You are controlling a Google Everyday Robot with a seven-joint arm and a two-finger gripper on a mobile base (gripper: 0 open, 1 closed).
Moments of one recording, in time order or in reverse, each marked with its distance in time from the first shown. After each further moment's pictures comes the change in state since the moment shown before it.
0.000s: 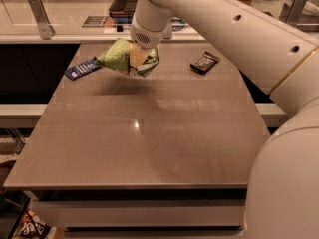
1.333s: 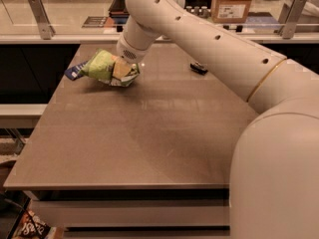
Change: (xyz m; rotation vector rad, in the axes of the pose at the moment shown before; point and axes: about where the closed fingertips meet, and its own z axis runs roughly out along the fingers) arm -0.040 0.016 0.069 -0.076 -0.152 -0.066
